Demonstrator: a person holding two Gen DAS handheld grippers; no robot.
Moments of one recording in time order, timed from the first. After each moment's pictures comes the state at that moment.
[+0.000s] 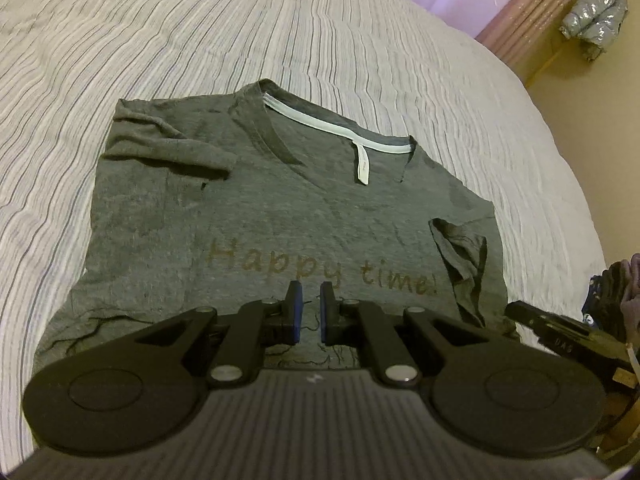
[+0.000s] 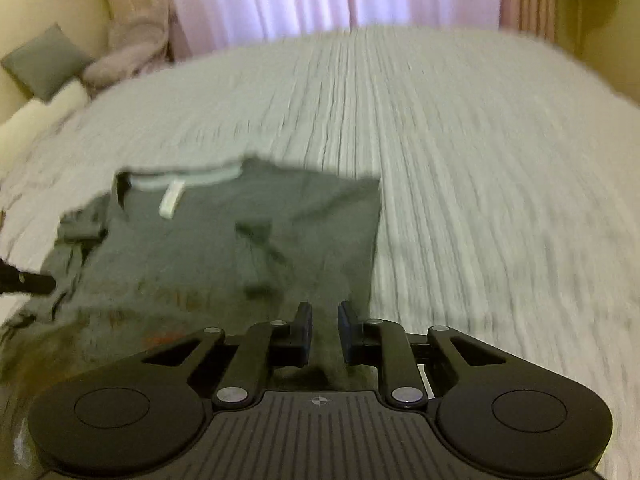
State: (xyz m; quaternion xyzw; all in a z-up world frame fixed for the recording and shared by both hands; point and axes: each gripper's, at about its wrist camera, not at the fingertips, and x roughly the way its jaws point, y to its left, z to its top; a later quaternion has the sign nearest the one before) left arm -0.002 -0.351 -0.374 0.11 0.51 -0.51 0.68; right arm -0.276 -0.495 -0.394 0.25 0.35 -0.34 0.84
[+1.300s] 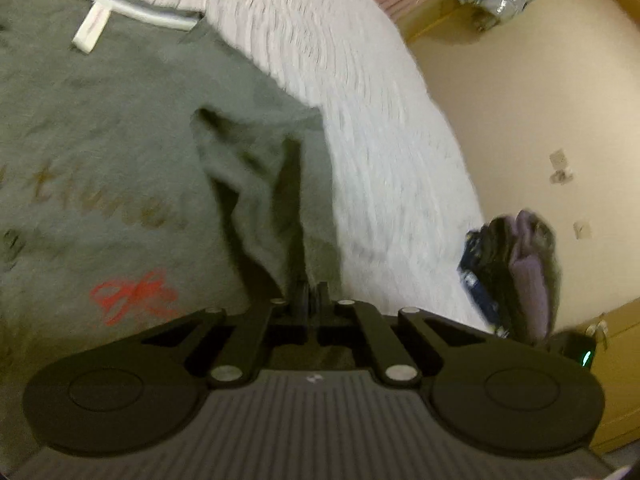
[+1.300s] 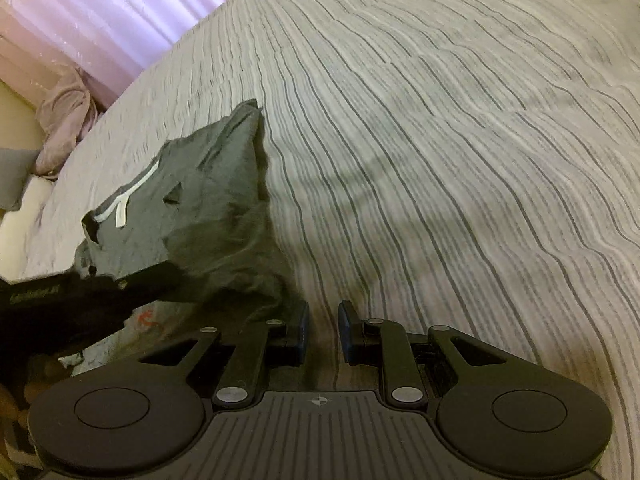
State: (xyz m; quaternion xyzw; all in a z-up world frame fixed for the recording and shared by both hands) left arm -0.132 -0.430 -0.452 0.05 0.58 -0.64 0.51; right arm -0.380 -0.502 -0.426 0.46 0.31 -0.37 0.75
